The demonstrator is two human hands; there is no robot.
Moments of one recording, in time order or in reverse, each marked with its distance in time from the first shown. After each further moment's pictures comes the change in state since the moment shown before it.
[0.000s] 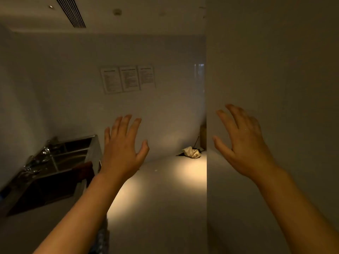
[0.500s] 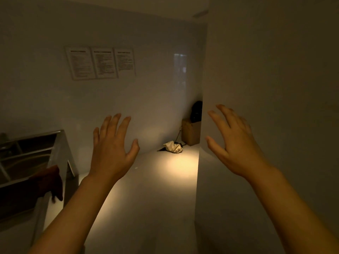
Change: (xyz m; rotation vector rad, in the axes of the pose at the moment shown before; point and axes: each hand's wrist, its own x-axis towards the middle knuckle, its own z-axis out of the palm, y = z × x) left_hand 0.095 -0.157 0.148 -0.130 0.001 0.017; right_hand 0.109 -0.019 0.150 -0.083 -0.104 0.051
